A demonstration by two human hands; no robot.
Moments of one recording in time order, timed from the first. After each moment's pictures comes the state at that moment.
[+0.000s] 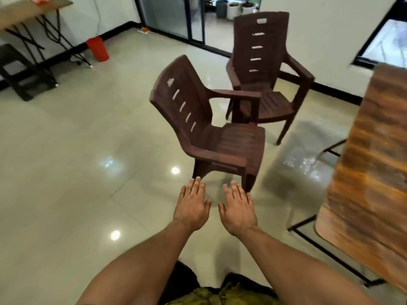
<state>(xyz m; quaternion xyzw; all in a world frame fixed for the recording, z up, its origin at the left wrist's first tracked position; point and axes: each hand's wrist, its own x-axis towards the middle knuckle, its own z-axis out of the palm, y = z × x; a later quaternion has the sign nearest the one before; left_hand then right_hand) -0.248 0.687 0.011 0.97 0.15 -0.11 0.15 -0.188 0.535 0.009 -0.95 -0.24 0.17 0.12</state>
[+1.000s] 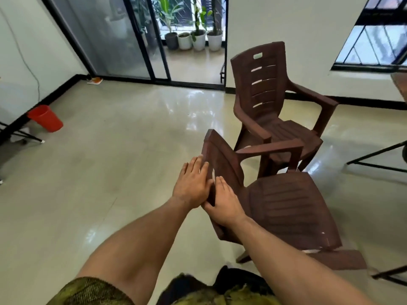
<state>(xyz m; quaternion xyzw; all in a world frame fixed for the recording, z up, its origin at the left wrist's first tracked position) 0.190 1.175 0.063 0.99 -0.09 -0.04 0.06 0.159 1.035 0.037 -0.93 -0.10 0.16 0.32</state>
